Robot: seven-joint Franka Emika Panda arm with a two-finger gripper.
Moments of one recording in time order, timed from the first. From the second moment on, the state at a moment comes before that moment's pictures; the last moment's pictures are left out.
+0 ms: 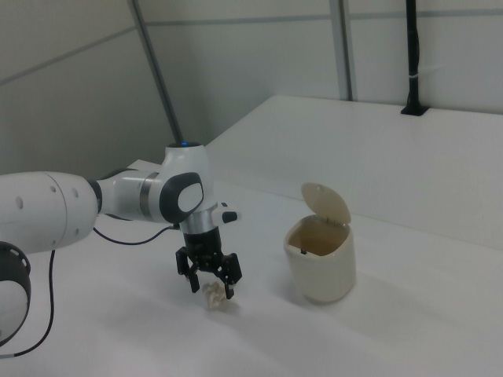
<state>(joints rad) 0.21 0.45 0.00 -1.68 -0.05 1.91 -0.01</state>
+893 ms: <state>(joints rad) 0.17 0.28 -0.06 -1.62 -0.08 1.93 -0.01</state>
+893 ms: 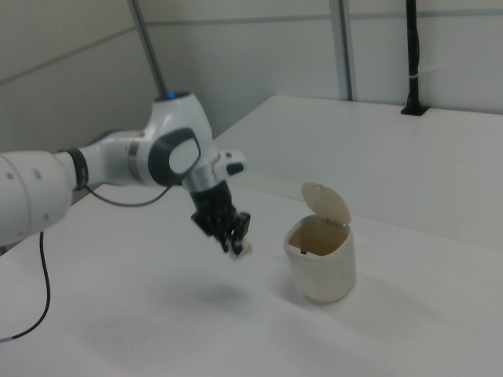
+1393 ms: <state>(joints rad) 0.08 0.18 -0.12 -1.60 -0.08 2.05 -0.01</state>
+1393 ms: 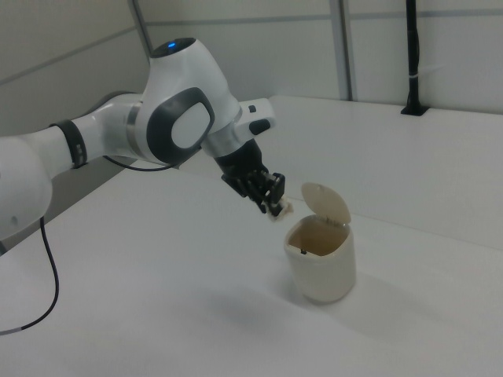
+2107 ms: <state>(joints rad) 0.04 0.26 -0.12 -1.58 -0.08 2.22 -0.01</state>
